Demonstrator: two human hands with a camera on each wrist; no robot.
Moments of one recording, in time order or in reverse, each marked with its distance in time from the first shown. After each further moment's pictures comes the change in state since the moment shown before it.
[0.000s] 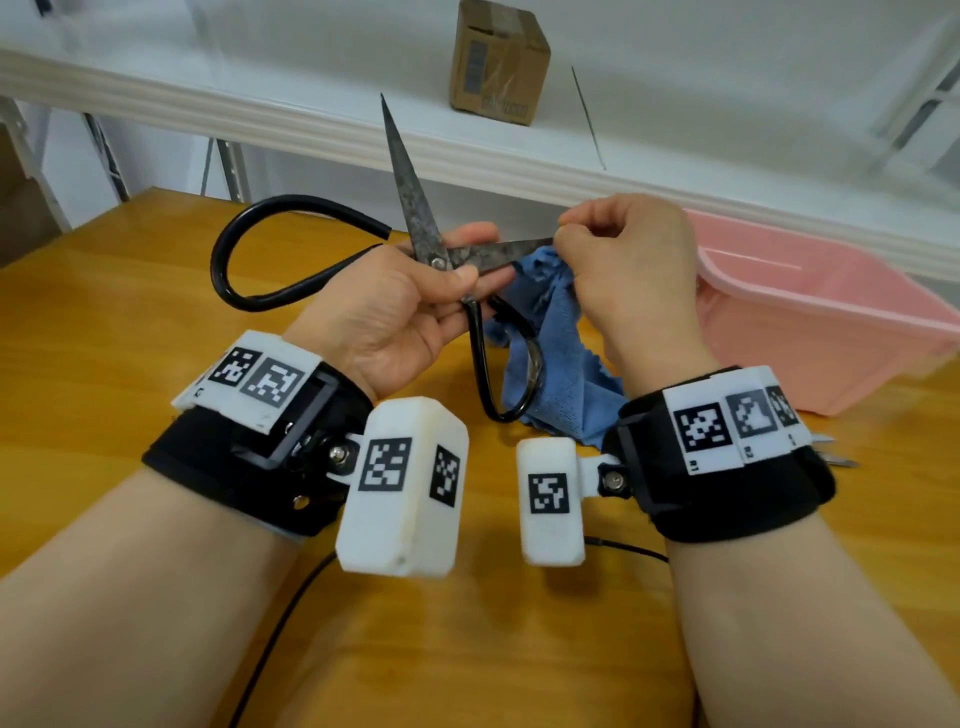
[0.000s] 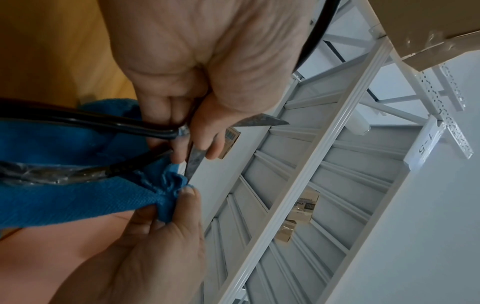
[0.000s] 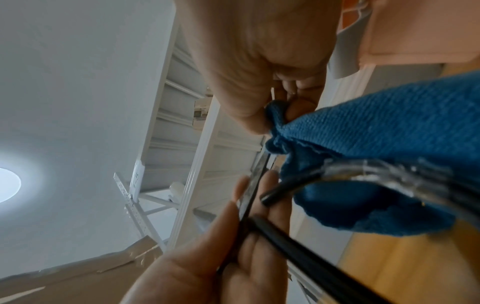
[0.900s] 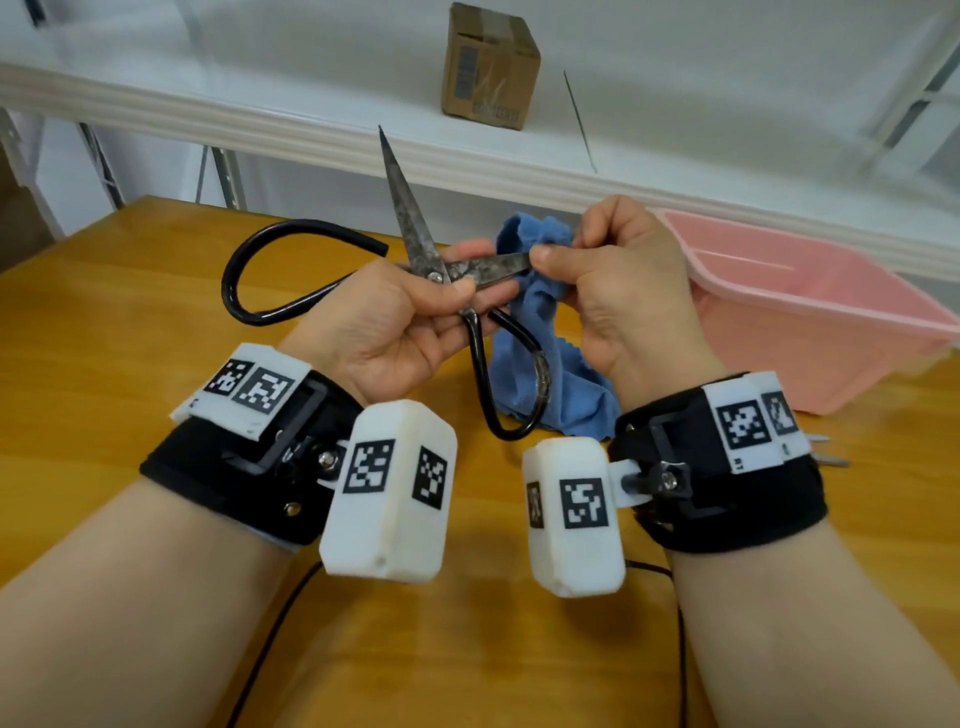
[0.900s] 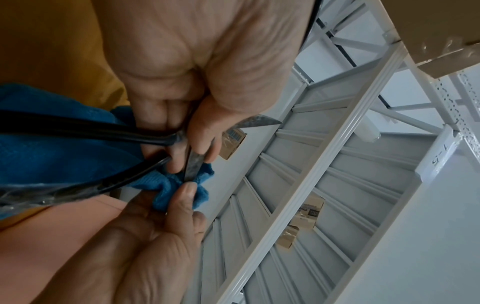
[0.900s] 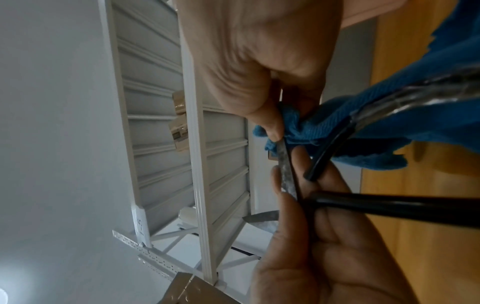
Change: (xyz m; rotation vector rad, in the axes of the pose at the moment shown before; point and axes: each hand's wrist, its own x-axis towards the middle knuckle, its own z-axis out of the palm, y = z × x) left_hand -0.001 -0.002 0.001 -0.044 -0.017 -0.095; right_hand -0.005 0.005 0.000 0.593 -0.147 0.199
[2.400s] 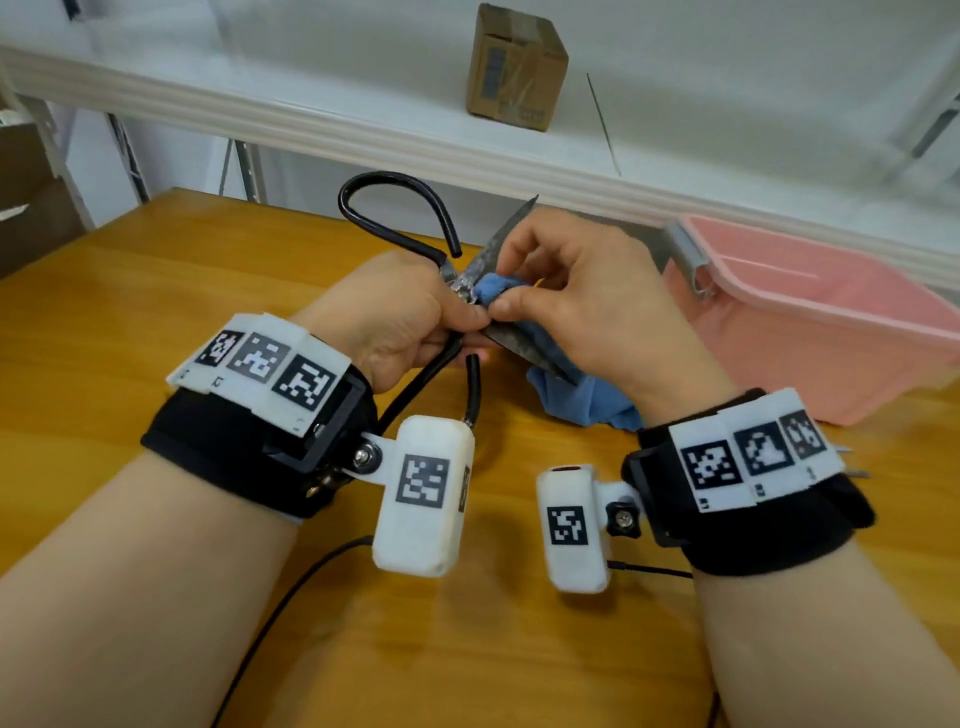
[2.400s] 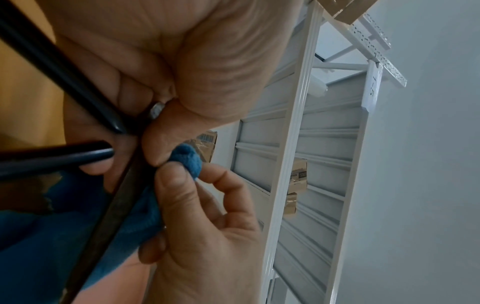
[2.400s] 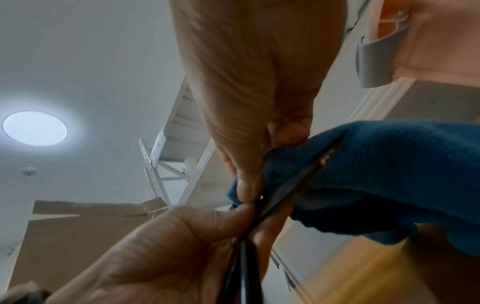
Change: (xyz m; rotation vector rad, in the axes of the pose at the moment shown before) left_hand -0.001 0.013 -0.008 0.573 0.192 -0.029; right_hand -0.018 -0.011 0.008 -0.853 -0.360 -0.336
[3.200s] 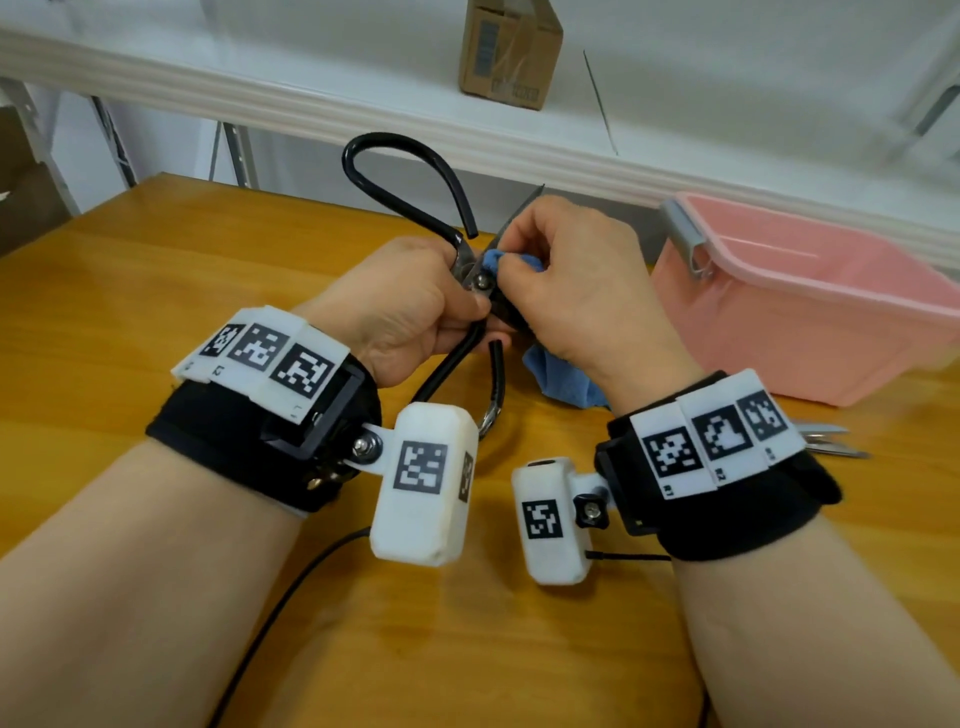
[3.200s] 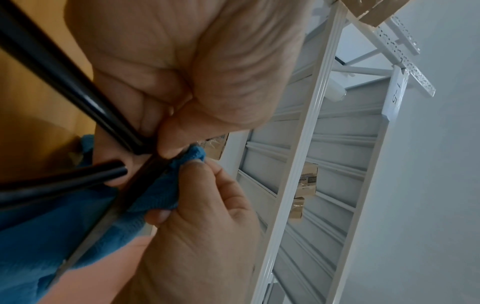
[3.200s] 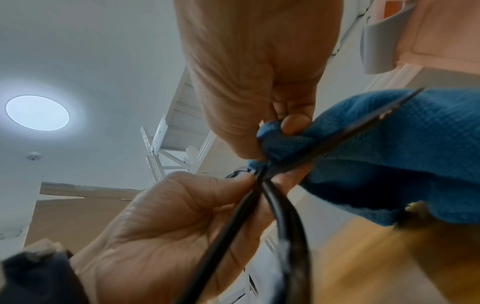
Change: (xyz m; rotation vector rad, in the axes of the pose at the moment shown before) left_hand 0.005 -0.011 0.007 -0.011 -0.116 0.102; right_hand 0.001 -0.005 0.010 -0.200 0.107 0.031
